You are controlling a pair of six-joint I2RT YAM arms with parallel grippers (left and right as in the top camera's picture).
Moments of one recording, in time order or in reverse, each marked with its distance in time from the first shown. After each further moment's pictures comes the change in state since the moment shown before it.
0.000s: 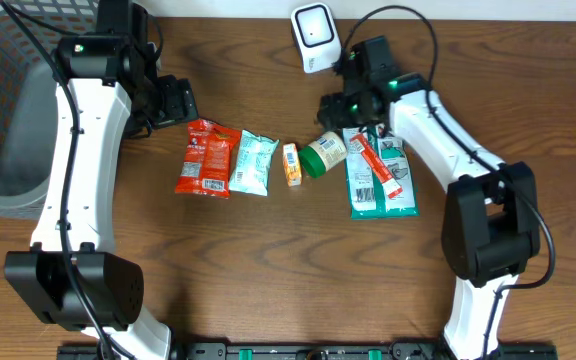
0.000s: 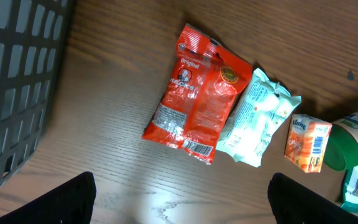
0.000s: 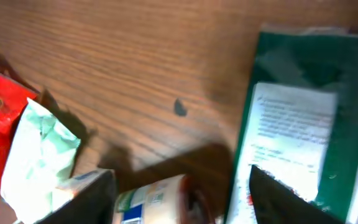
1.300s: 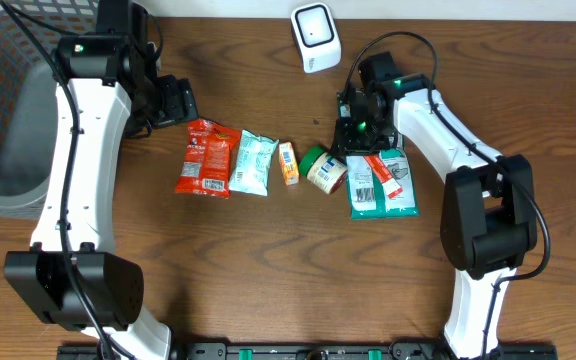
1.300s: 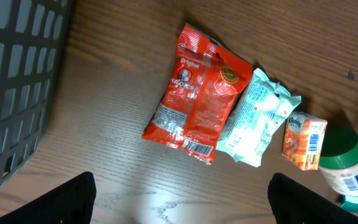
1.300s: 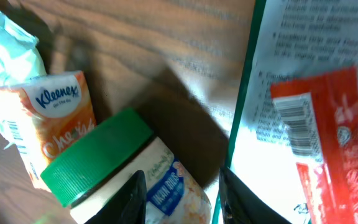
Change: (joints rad) left arm 0.000 0.000 0.000 0.000 0.000 0.000; right arm -0.018 0.042 0.000 -0.293 -0.109 -0.014
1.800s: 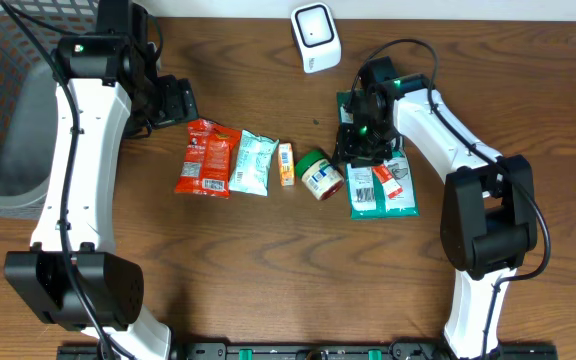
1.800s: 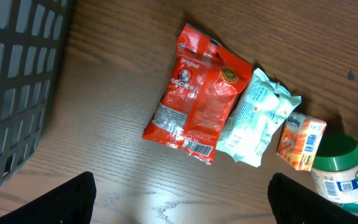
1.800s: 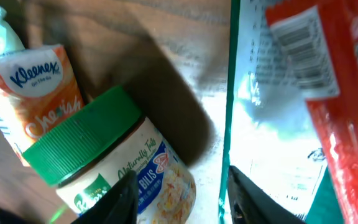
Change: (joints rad) left arm 0.000 0.000 0.000 0.000 0.000 0.000; right arm 0.000 -0.002 0.000 -0.108 -0.016 0.100
